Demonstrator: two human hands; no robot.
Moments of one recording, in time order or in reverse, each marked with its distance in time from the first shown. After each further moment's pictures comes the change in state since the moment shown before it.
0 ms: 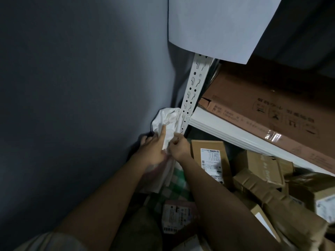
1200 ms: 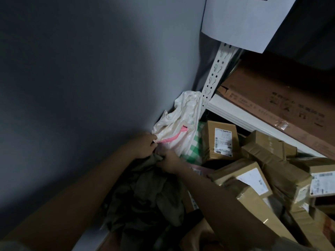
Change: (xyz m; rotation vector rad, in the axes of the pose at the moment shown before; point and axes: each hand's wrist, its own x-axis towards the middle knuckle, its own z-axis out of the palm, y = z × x) left_hand -0.173 -0.050 -0.023 -0.139 -0.085 -0.083; right_hand -0.159 0.034 0.055 -0.387 -0.532 -0.395
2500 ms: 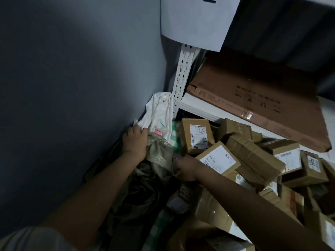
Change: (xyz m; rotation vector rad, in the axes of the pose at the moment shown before) left_hand 0.031 0.077 0.016 0.434 0.321 -0.082; right_hand -0.076 0.033 -0.097 -0.710 -0.262 0.084
